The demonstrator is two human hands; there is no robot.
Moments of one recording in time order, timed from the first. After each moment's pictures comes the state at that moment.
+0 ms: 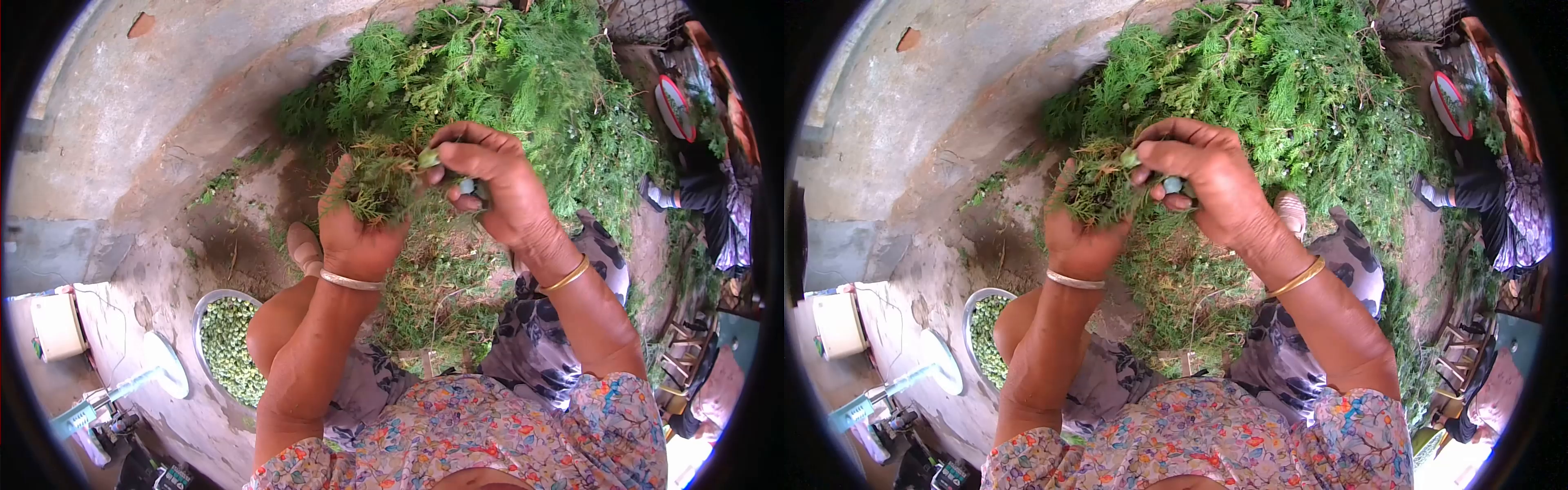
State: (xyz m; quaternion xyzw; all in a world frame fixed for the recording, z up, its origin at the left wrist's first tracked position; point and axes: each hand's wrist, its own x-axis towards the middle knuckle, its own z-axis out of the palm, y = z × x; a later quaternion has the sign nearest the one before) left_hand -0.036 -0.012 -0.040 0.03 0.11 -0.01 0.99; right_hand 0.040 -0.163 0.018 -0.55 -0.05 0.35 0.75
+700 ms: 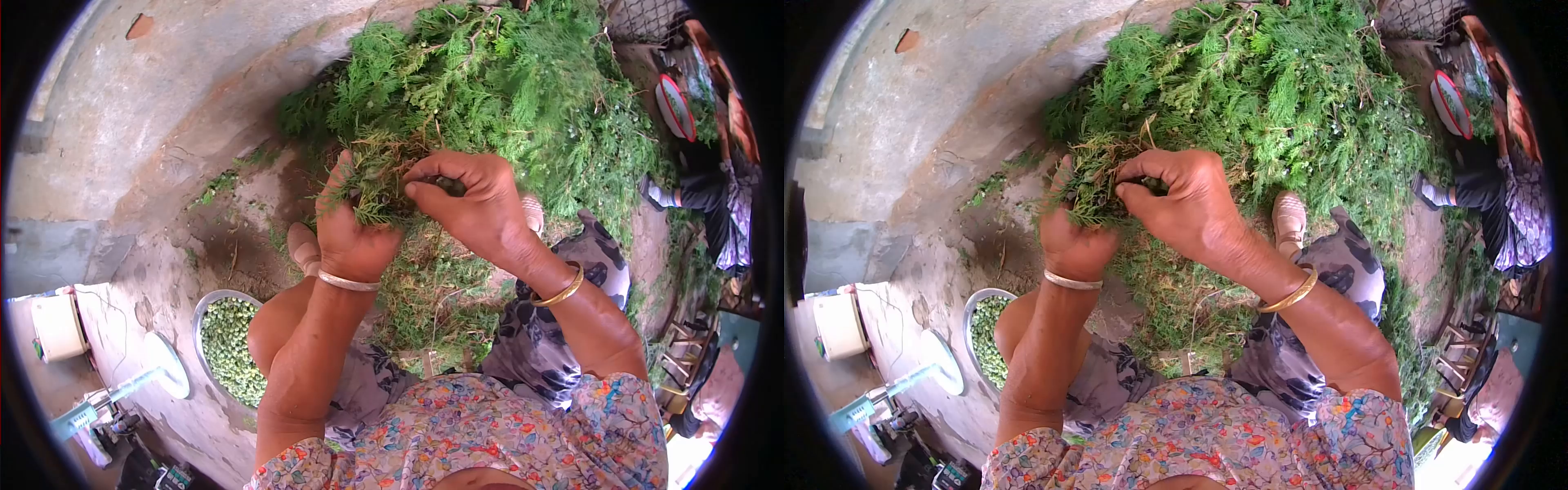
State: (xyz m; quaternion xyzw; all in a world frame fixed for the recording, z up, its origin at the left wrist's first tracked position) left_hand -0.037 -0.006 -0.040 -0.02 0.03 -0.02 1.00; right_hand 0.022 -0.153 -0.001 -0.73 -0.27 0.14 0.62
